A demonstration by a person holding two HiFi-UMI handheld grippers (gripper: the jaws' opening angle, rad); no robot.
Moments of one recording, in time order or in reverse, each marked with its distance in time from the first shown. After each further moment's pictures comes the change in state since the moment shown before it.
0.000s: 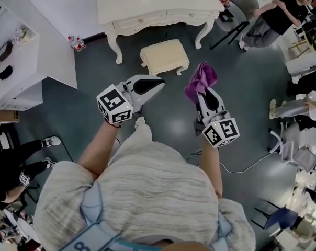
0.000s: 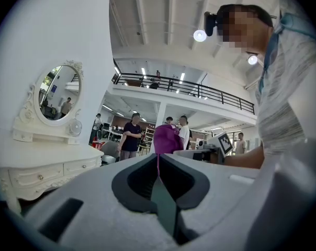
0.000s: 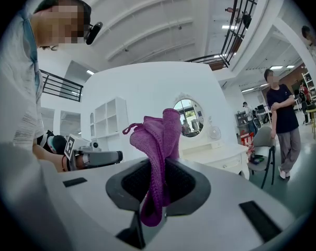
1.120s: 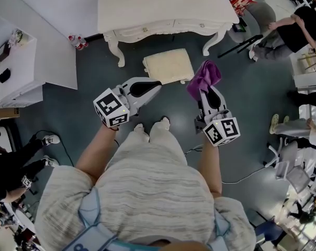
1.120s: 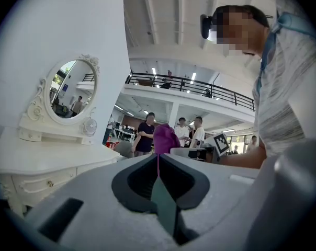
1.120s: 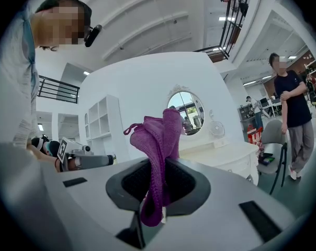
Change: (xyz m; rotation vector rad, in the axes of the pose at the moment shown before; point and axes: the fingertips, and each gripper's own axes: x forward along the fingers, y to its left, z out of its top) left arm 0.044 0.160 0.005 -0.060 -0.003 0.114; right arm 0.154 -0.111 0.008 0.036 0.034 0.045
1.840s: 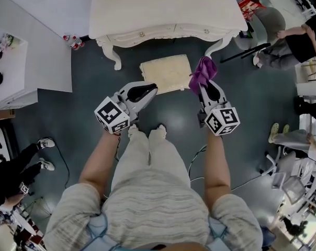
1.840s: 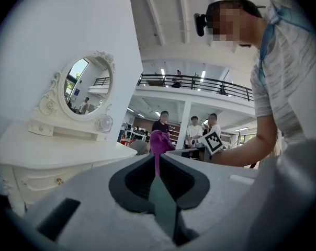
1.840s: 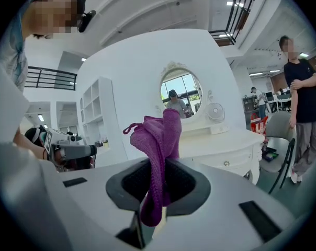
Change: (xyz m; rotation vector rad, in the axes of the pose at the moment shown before) left arm 0.041 0.105 -0.059 0.006 -0.021 0.118; right arm 0.104 -0.116 -0.072 -0.033 0.155 0.005
